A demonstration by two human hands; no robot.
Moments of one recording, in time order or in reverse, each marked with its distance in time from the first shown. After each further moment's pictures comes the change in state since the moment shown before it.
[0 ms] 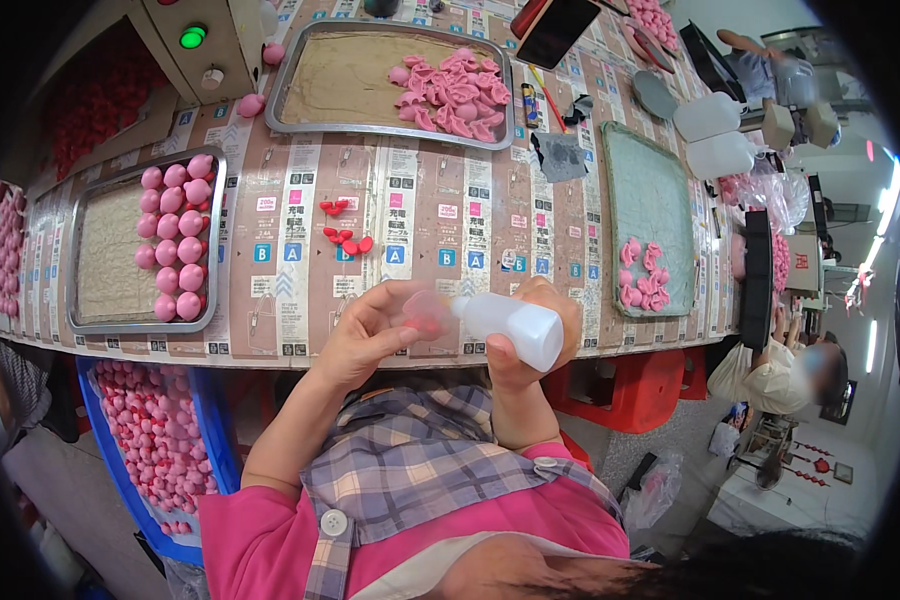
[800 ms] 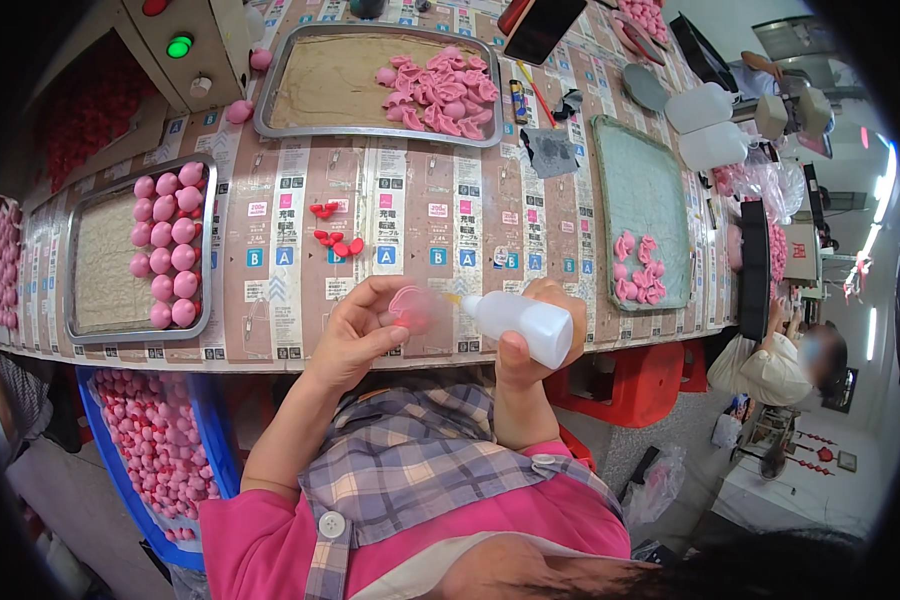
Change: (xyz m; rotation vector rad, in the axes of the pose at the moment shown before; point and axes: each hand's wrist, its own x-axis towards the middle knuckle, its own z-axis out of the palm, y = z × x) left_hand 0.001 -0.004 -0.002 0.025 0.046 0.057; right_hand -0.007 0.005 -0.016 -0.034 0.031 0.027
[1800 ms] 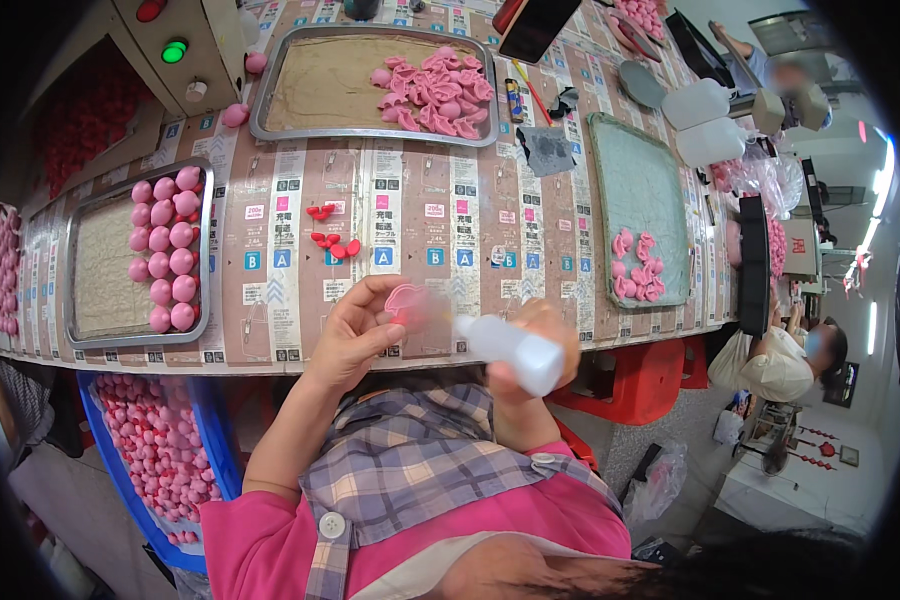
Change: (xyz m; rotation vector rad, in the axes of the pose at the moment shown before) left_hand 0.001 -0.005 -0.003 -0.011 0.030 0.005; right_hand -0.012 -0.006 -0.003 0.020 0.005 -0.094
